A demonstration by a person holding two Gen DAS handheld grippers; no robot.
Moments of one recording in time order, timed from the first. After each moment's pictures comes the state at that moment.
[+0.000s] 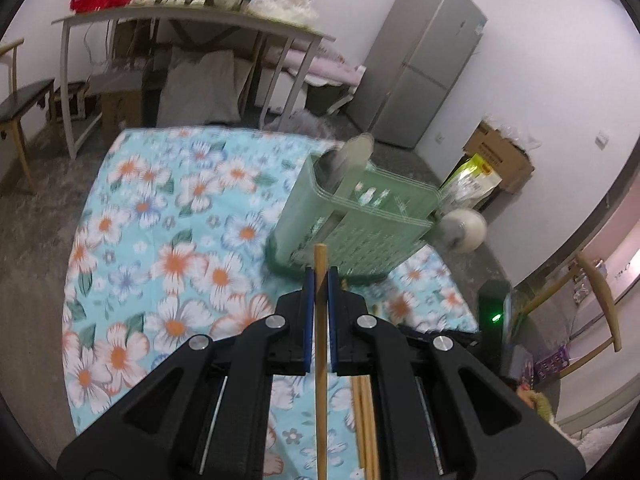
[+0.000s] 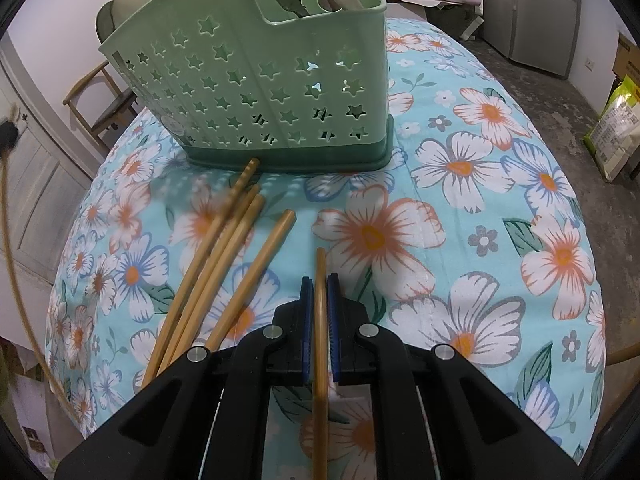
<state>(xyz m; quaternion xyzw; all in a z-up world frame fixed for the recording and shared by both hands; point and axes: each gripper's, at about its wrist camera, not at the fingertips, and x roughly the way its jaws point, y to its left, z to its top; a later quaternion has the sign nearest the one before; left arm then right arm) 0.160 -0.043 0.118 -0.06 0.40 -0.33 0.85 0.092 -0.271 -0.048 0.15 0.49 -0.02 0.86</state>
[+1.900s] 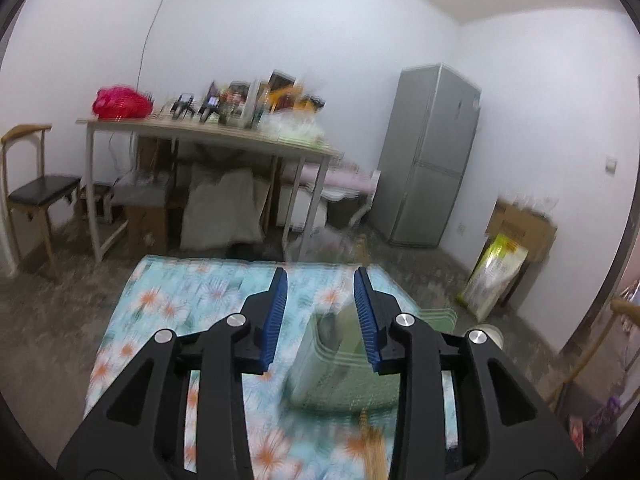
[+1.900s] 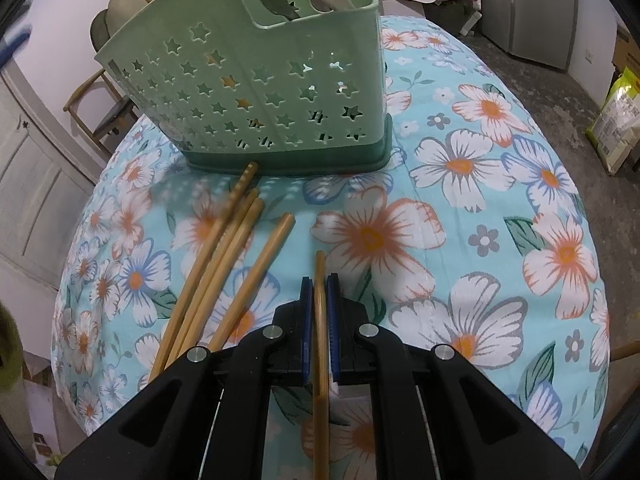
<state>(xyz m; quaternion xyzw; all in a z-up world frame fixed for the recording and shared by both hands) 0.165 -0.061 0.150 -0.05 0.22 -0.27 0.94 0.094 -0.274 -0.047 0.17 0.49 -0.02 0.86</state>
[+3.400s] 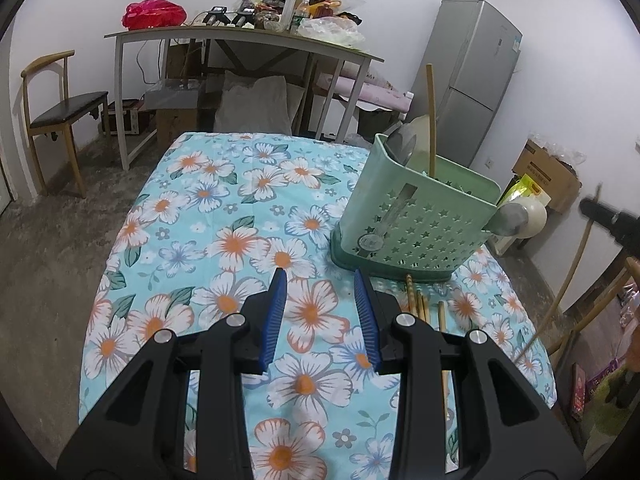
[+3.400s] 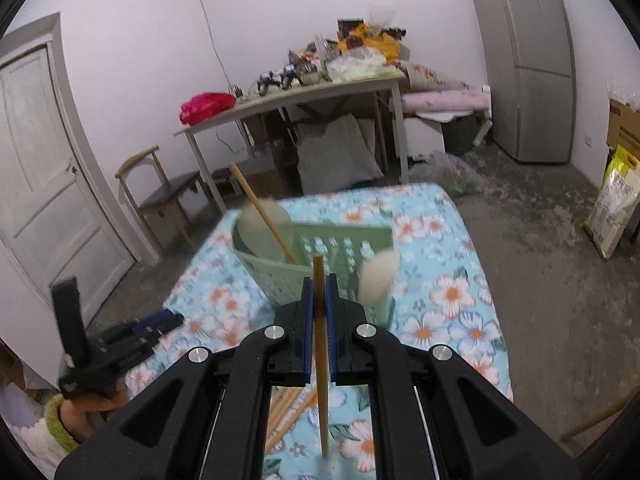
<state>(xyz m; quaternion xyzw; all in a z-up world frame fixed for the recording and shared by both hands) 0.137 -0.020 0.069 -0.04 0.36 -0.23 0.90 0.045 -0.283 0.134 0.15 0.29 0.01 0.94</state>
